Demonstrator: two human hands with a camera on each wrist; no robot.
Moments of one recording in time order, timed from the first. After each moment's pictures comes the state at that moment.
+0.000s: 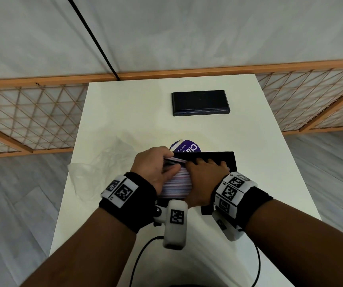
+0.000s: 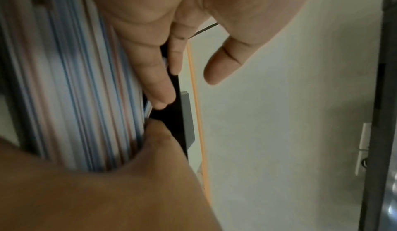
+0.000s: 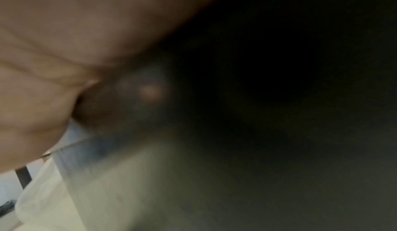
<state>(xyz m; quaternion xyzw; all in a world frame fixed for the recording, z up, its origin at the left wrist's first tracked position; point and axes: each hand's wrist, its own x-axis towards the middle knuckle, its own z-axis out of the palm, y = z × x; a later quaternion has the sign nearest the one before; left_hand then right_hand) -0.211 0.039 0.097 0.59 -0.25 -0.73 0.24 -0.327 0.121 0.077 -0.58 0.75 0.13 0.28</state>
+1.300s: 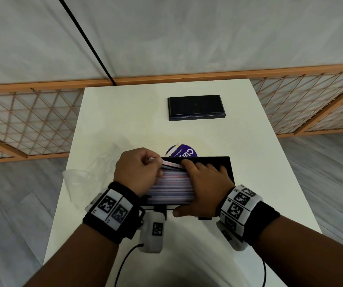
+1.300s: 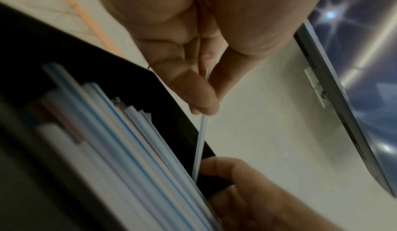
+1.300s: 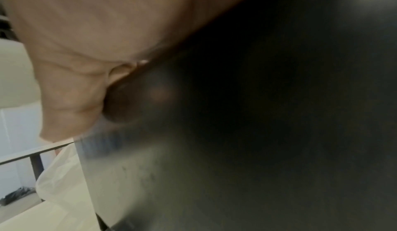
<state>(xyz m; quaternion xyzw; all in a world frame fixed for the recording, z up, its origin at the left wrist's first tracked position) -0.183 0.034 0.098 0.57 -0.63 -0.48 0.20 -0.334 0.137 0.073 -0.60 0.76 0.04 0.26</state>
